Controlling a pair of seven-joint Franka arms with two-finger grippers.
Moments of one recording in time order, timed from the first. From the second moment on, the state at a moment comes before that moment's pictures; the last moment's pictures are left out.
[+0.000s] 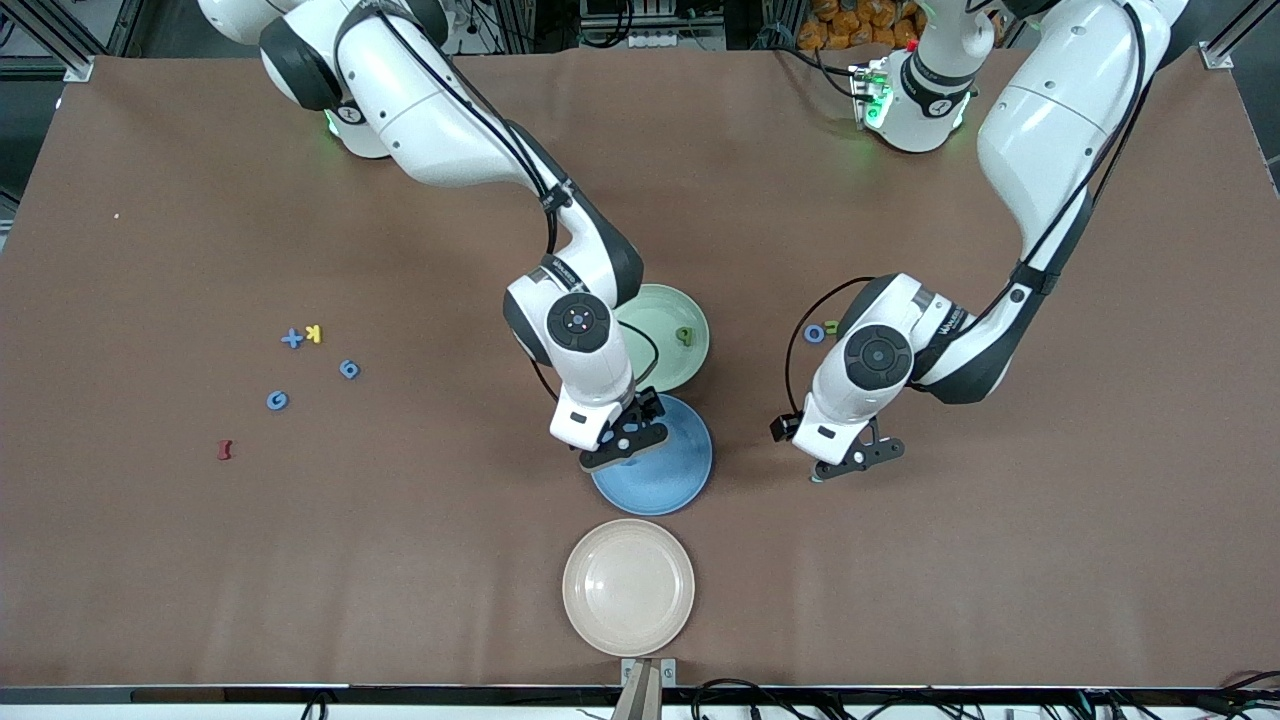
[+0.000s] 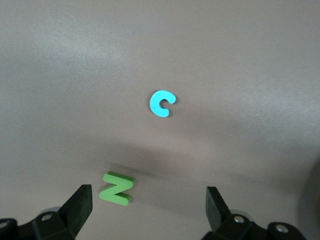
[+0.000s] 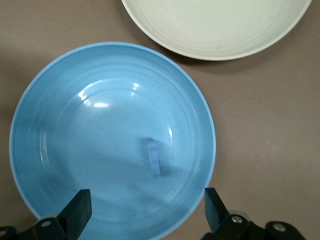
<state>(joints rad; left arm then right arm) 0.00 0.73 -0.50 -1.65 0.45 2.23 -0.95 0.69 0.94 -0.06 -1.17 0.02 2.26 0.30</state>
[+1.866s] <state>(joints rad) 0.00 0.73 -0.51 -1.67 0.42 2.23 -0.95 0.25 0.50 -0.07 -1.78 -0.01 2.29 -0.86</state>
